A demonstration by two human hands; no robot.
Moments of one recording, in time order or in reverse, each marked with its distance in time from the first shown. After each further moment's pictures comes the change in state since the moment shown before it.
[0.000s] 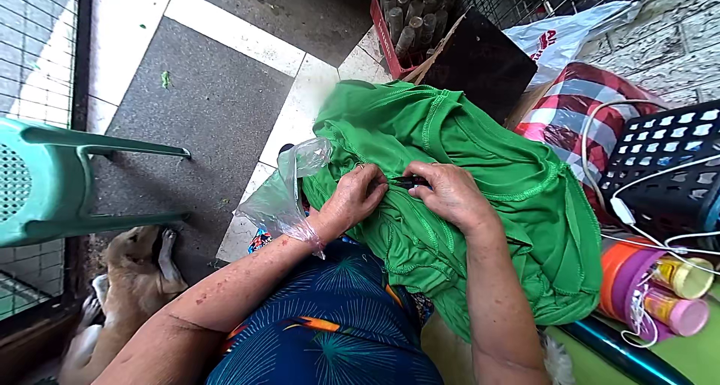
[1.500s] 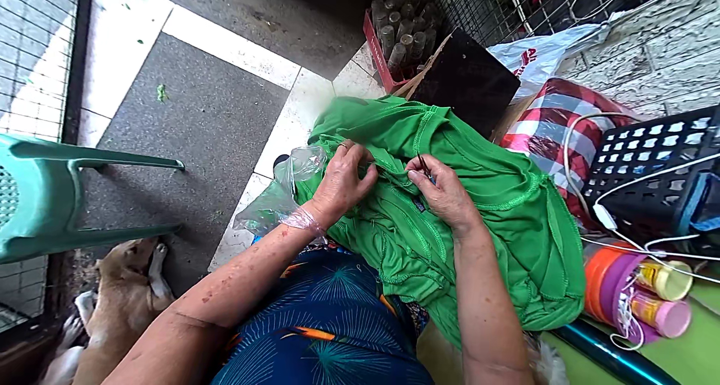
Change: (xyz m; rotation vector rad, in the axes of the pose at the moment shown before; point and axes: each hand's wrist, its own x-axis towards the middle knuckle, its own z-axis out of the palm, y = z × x) left_hand 0.033 -0.001 -0.013 0.155 0.166 -0.020; right_hand 0.002 0.012 0.008 0.588 0.208 0.035
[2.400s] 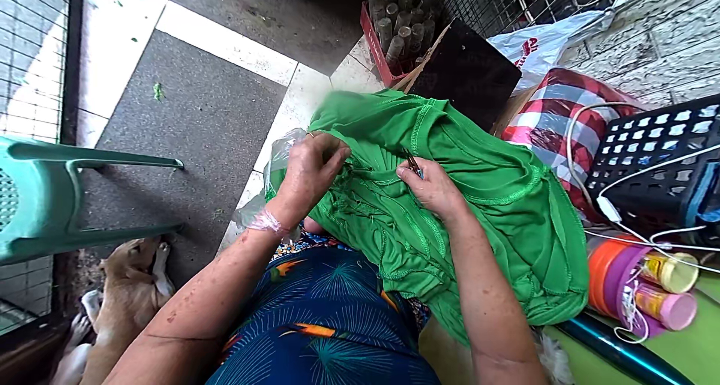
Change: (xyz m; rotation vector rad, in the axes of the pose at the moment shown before) left_hand 0.003 -0.008 -0.044 -0.060 -0.046 -0.117; right_hand 0.021 0.001 0.008 -0.079 -0.088 0.216
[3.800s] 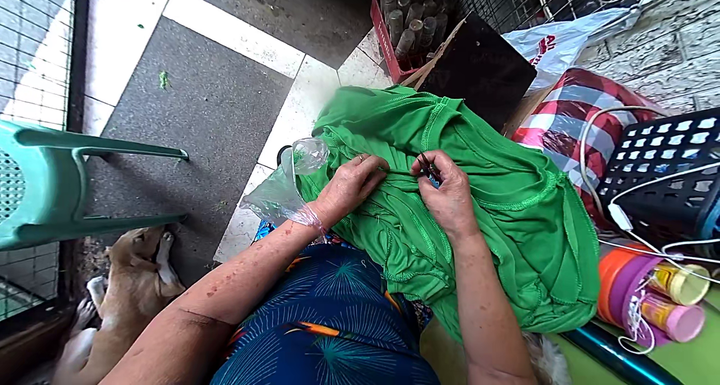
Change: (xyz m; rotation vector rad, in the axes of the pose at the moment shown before) left_hand -0.009 -0.023 0.060 -0.024 -0.007 0.347; right_hand -0.017 0.011 0.018 -0.028 0.357 -0.366
